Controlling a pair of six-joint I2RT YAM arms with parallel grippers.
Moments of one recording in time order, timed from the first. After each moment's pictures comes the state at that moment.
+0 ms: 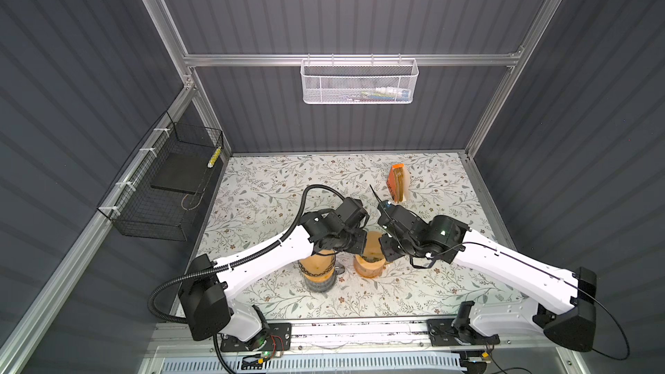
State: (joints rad) left arm -0.98 1.47 1.24 -0.77 0.06 -0.60; right arm 0.98 1.27 1.21 -1.03 0.23 0.52
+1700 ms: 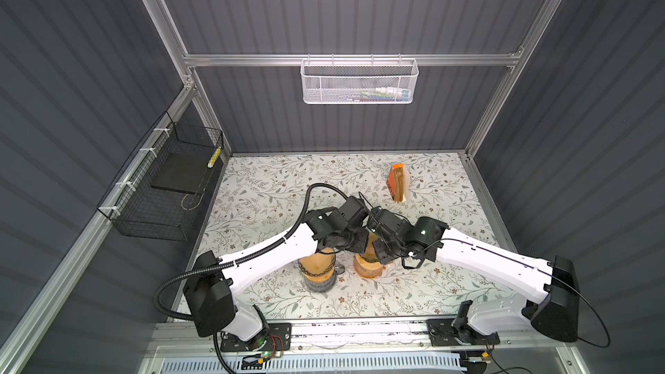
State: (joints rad) left arm -0.98 1.50 1.28 -0.78 0.05 -0.58; right arm 0.98 1.36 1.15 -0.96 0.23 0.52
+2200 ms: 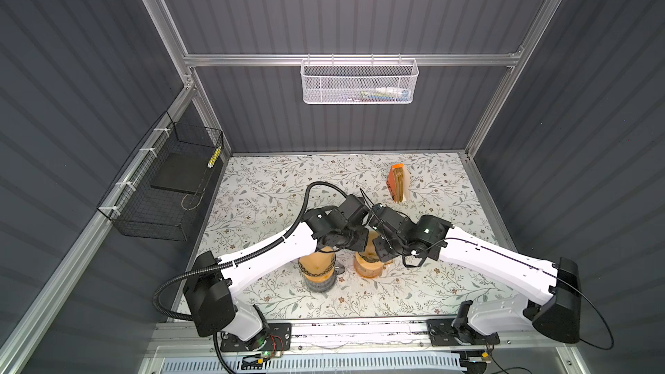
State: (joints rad) left arm -0.98 1.50 1.29 -0.79 0.04 -0.57; right arm 0.98 1.34 1.18 -0.98 0.22 0.51
